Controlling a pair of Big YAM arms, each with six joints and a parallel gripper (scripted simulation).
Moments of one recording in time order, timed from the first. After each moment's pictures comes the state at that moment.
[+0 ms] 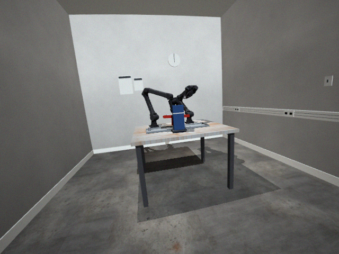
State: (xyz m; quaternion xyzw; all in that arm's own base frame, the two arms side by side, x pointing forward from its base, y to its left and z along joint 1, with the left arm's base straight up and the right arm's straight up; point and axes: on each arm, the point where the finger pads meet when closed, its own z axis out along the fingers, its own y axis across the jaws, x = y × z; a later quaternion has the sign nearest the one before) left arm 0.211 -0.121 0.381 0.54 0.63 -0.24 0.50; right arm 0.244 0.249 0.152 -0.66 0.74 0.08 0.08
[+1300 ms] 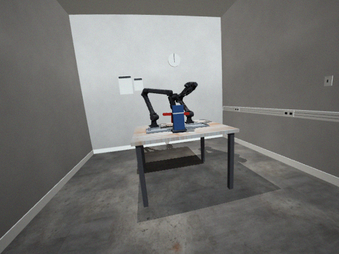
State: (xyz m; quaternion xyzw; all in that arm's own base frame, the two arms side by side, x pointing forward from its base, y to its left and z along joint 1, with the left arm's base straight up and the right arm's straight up) left arm 0.204 -0.122 0.421 0.57 0.61 -0.22 0.50; right arm 0.240 0.252 0.199 -0.66 0.74 0.08 0.08
